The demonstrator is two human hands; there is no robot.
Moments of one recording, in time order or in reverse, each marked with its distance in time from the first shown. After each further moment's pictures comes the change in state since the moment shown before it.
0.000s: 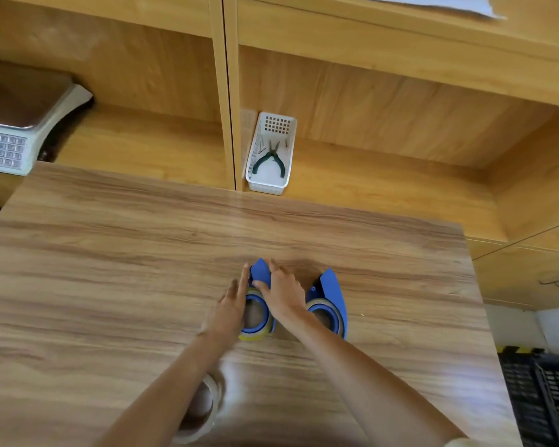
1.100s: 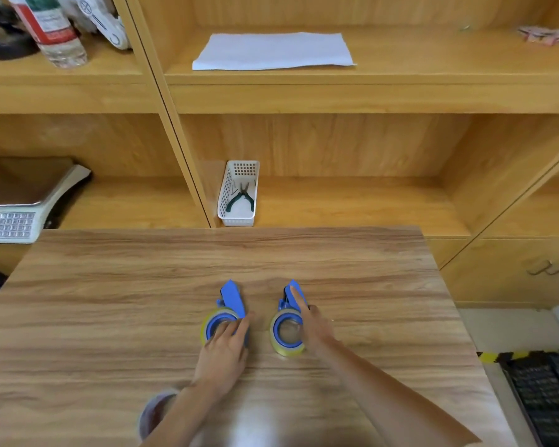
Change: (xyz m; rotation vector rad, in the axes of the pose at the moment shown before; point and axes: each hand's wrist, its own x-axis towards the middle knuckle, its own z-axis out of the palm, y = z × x) left_hand -0.065 0.059 0.008 0.131 0.225 0.236; right_hand -0.052 0.135 -0.030 -0.008 -0.049 0.072
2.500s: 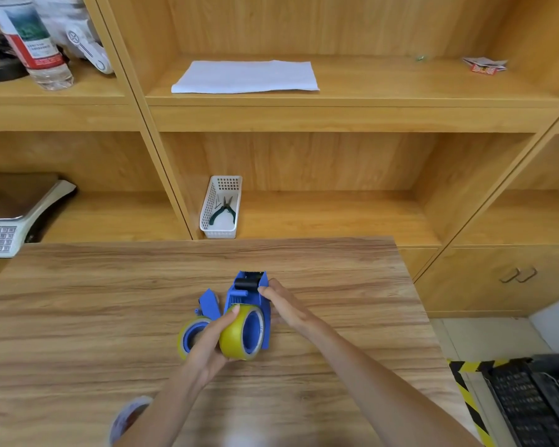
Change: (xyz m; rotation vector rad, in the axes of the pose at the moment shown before) left_hand 0.017 0.053 -0.049 -1.802 -0.215 -0.559; right_hand -0.021 -0.024 -0.077 0.849 -0.244 -0.190
